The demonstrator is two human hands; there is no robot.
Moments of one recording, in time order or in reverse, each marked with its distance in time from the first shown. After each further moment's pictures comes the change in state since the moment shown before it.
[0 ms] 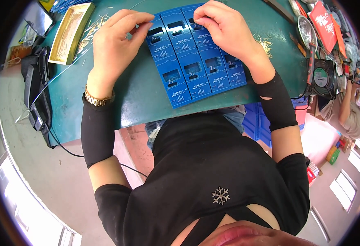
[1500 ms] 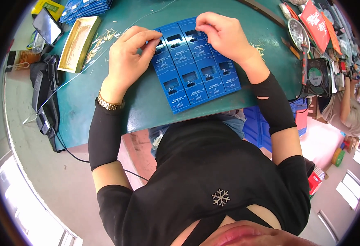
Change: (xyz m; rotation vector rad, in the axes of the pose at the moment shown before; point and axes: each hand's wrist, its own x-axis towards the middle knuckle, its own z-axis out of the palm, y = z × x) left_hand -0.001 0.009 0.008 -0.081 0.001 -0.032; right_hand -0.003 0.021 0.002 -0.092 0.127 -0.139
